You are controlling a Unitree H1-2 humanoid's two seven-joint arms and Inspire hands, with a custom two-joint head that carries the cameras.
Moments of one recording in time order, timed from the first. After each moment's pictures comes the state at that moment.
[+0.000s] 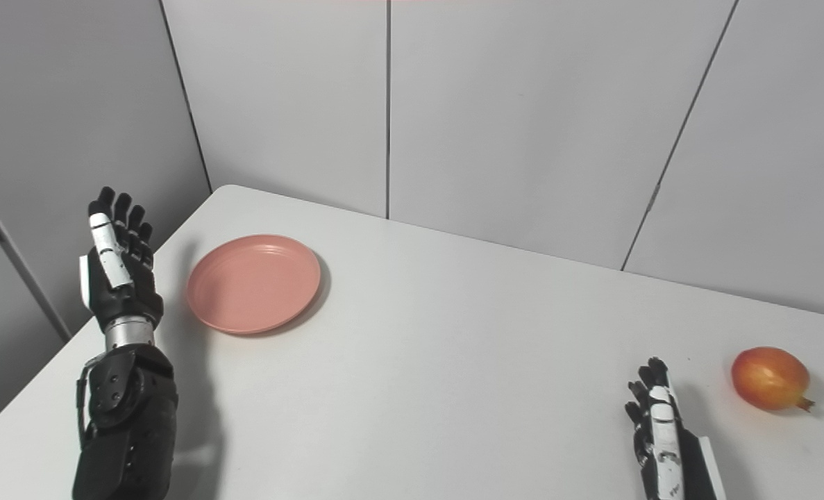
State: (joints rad) left arm -0.30 0.16 0.48 0.06 -0.37 -0.09 0.25; right arm -0.07 -0.04 0.00 -0.16 0.14 0.18 0.10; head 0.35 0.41
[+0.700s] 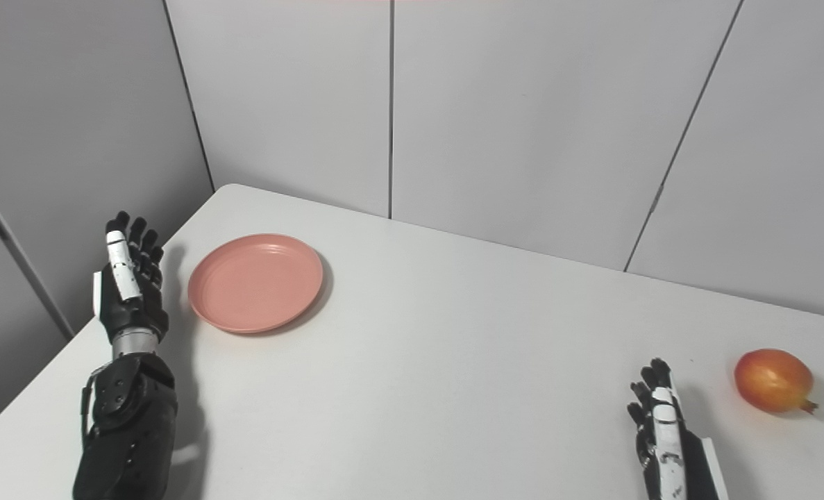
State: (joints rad) left arm -0.30 0.19 0.48 0.21 -0.37 -0.10 0.22; right arm -0.07 -0.04 0.00 -0.16 0.14 0.19 0.10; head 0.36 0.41
